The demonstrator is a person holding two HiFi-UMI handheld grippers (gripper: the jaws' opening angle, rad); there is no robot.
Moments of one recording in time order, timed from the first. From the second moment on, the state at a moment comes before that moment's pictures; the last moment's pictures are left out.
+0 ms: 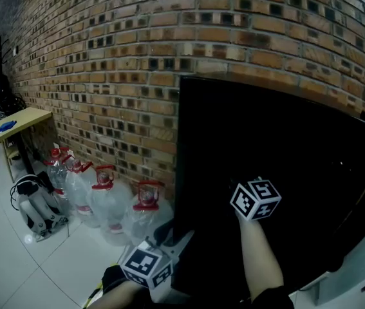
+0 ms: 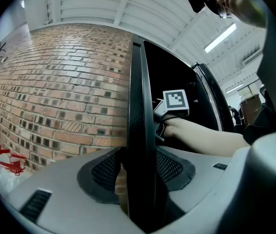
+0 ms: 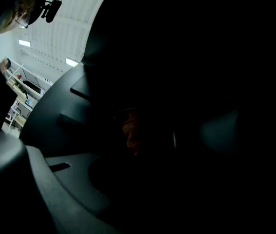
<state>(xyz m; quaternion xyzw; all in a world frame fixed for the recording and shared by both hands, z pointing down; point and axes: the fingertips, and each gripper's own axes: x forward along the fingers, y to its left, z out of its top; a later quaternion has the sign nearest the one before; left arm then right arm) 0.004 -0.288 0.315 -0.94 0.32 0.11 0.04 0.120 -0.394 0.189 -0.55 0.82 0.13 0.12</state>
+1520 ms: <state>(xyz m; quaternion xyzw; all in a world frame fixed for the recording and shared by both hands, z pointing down) -0.001 -0.284 0.318 -0.94 0.33 0.12 0.05 0.152 -0.362 0.199 -0.56 0.81 0.11 0.12</state>
